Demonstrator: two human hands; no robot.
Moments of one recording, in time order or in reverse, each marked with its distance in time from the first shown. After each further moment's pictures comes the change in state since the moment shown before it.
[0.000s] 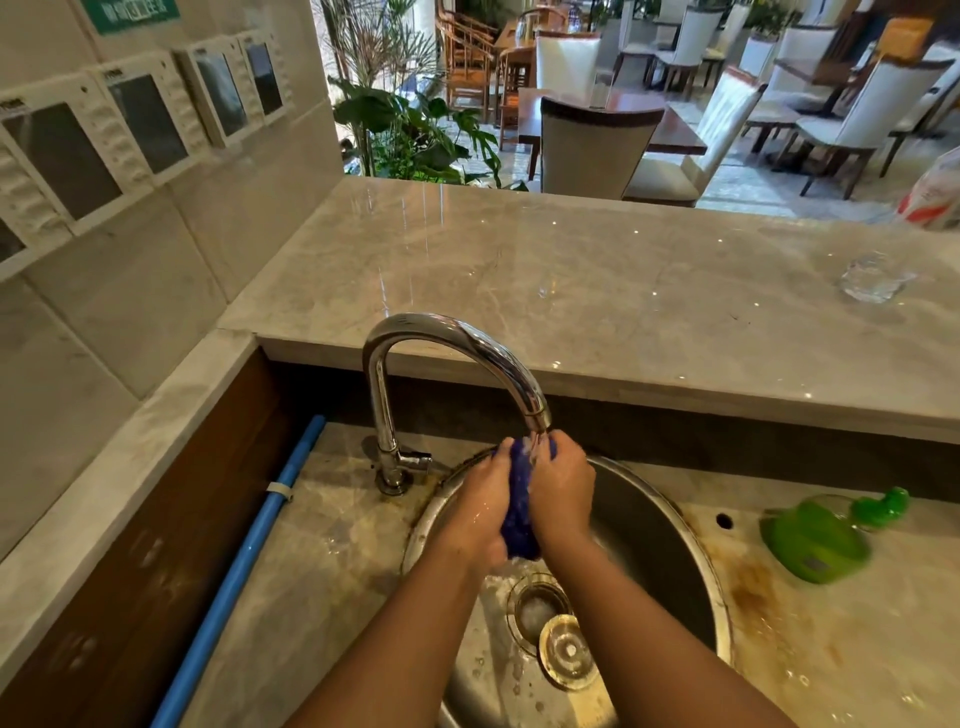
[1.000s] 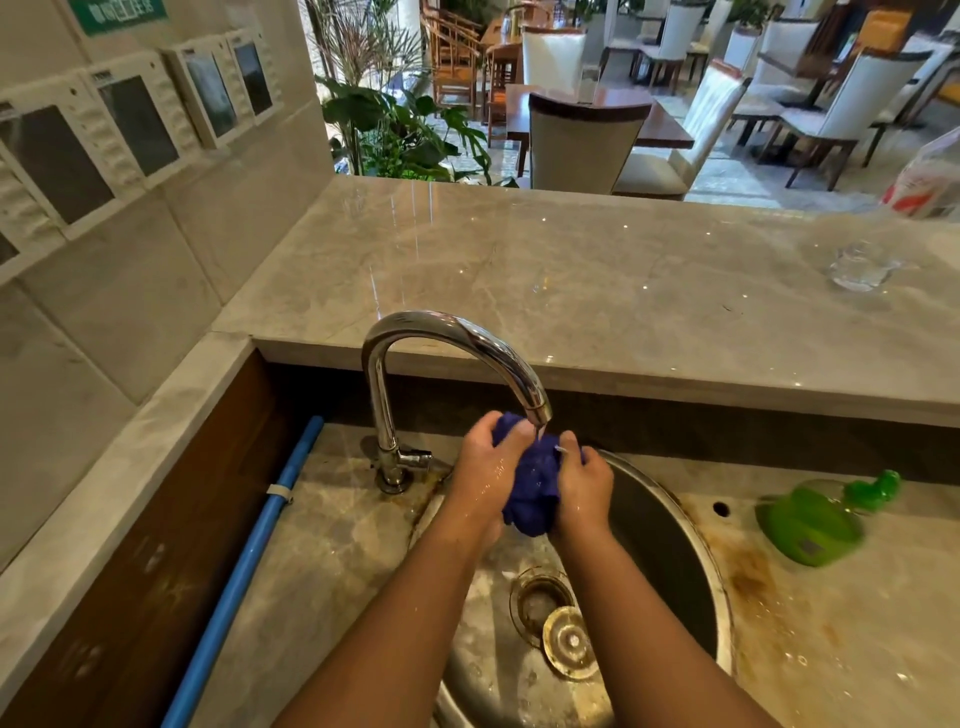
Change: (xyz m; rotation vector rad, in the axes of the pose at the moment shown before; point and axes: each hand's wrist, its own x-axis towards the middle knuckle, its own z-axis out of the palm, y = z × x) left_hand -0.002 0.017 -0.001 0.231 -0.050 0.378; right_hand 0.002 0.004 -0.007 0.396 0.103 0.349
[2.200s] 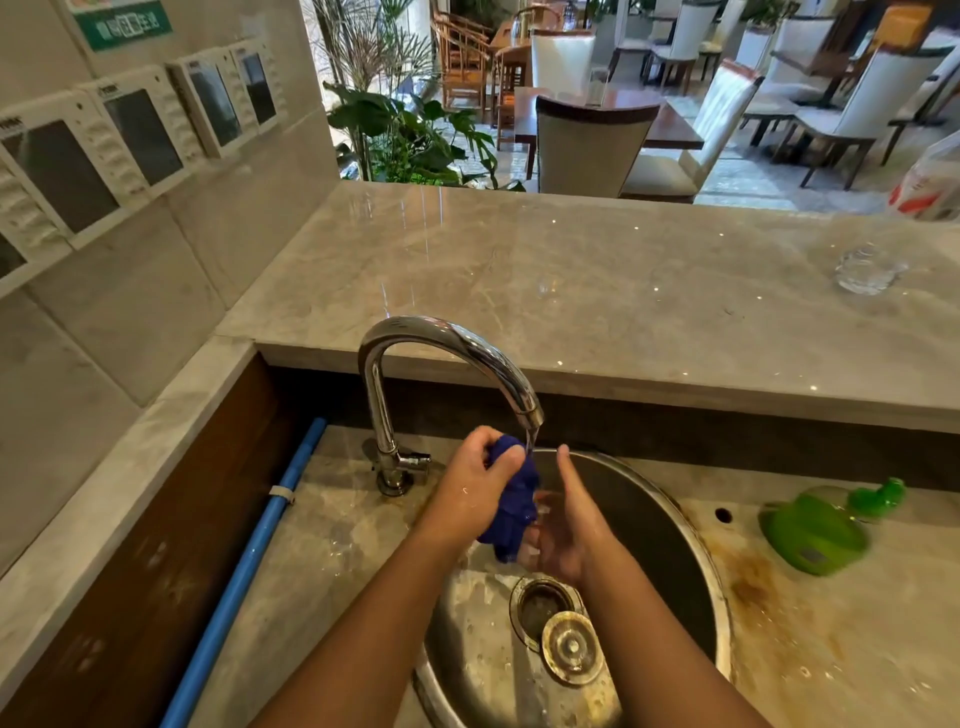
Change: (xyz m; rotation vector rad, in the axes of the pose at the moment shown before) left_hand -0.015 0.004 -0.018 0.352 -0.073 0.086; right_hand -0.002 0.009 -0.029 0.156 -0.508 0.613
